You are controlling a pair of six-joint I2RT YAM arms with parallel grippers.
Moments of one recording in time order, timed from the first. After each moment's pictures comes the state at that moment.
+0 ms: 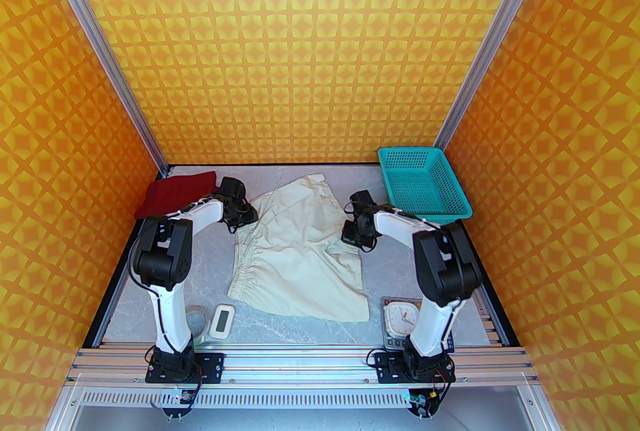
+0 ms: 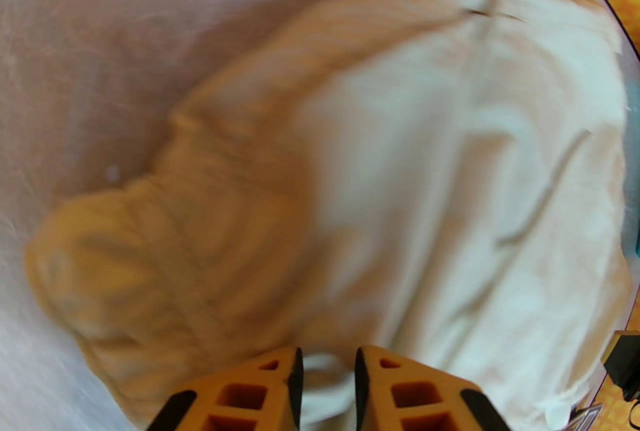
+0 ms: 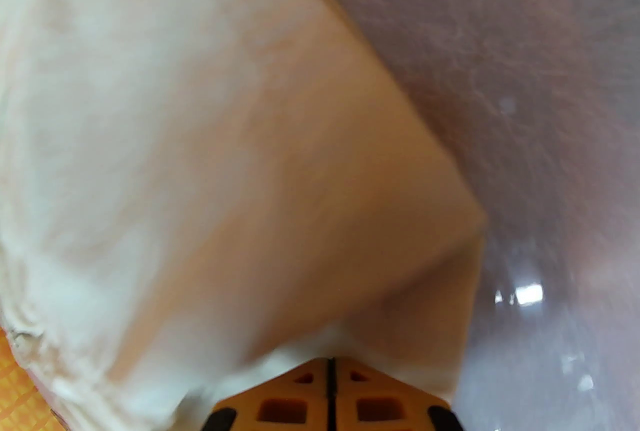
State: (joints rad) left arm -0.18 2.05 1.40 -0.44 0.26 -0.46; right arm 0.26 1.89 1.19 -0.59 -0.13 0.54
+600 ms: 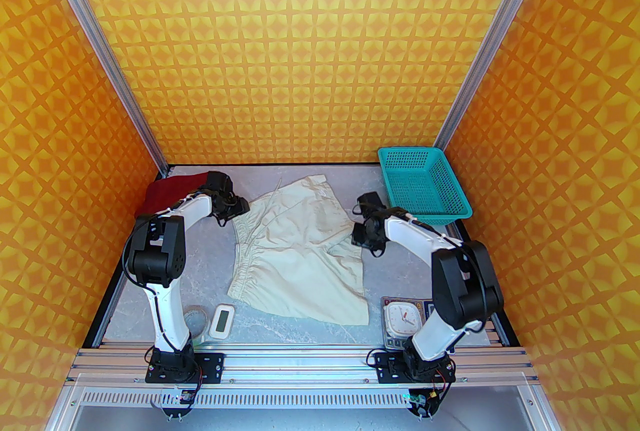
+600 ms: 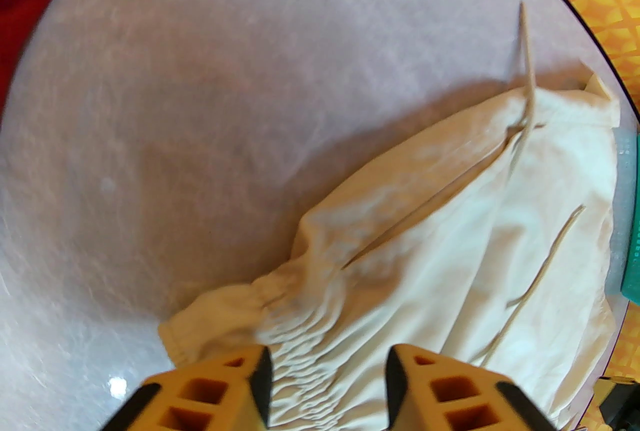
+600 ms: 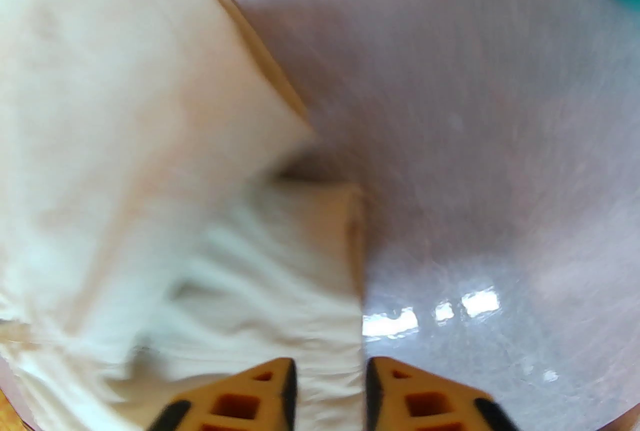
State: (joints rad) left arm -0.10 2.06 1.48 -0.44 0.28 -0.44; right arm 0.25 1.68 1.17 -0.67 -0.01 0.49
